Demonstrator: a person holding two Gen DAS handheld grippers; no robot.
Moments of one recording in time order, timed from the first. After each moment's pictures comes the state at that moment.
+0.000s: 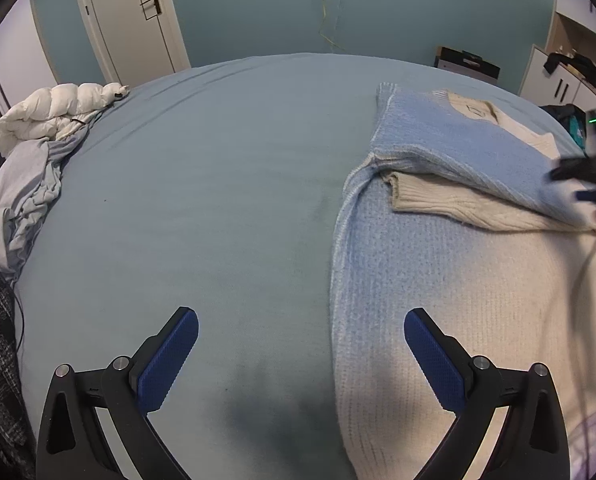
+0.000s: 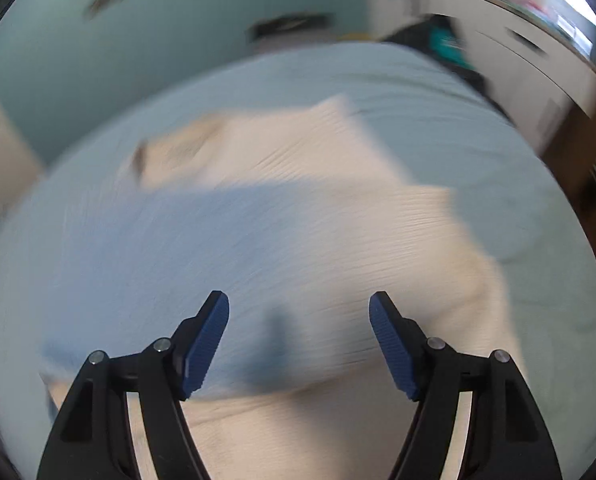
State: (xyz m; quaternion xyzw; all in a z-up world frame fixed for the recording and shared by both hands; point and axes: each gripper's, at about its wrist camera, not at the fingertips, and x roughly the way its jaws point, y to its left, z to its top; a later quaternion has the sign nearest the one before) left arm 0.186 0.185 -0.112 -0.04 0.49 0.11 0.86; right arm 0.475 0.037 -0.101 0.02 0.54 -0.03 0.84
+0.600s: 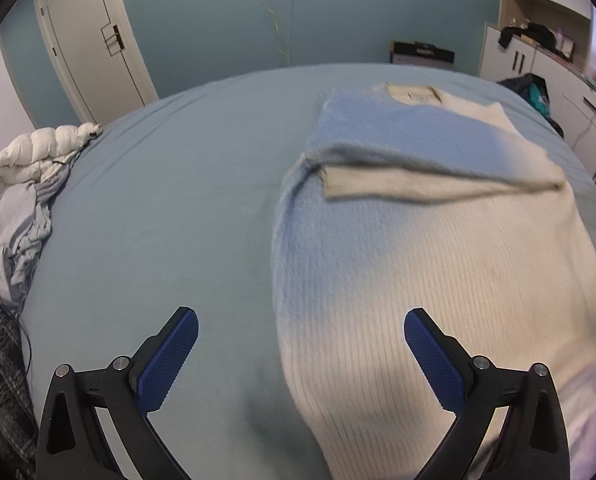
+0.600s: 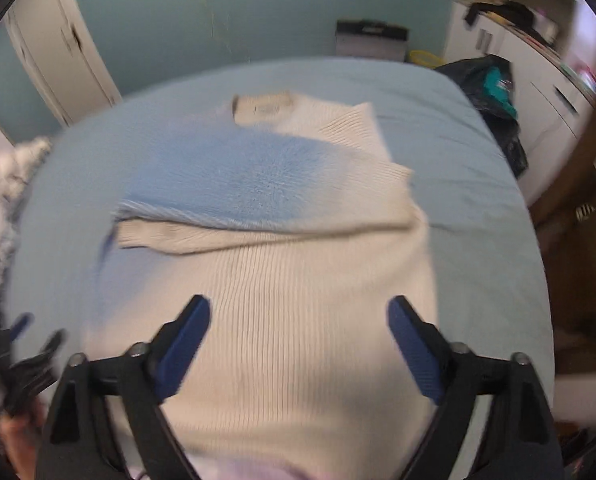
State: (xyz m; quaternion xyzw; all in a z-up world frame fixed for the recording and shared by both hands) left arm 0.145 0.122 -0.091 0.02 0.48 0.07 0.87; right arm 0.271 -0.041 0.054 0.03 0.50 0.07 0.86
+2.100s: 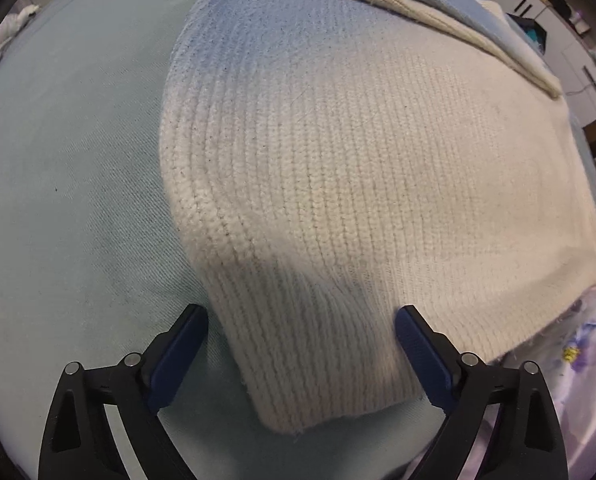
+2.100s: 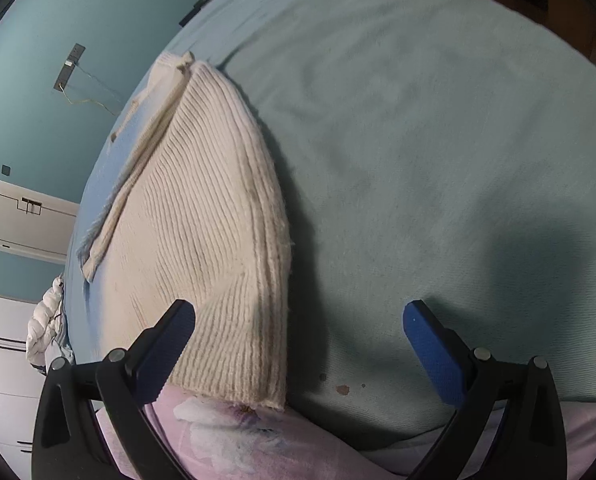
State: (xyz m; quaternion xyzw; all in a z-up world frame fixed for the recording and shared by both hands) left arm 0.121 0.105 -0.227 -0.07 0.64 -0.01 0.76; right arm 0.215 -0.191 -0.157 0.33 0.55 0.00 0.77
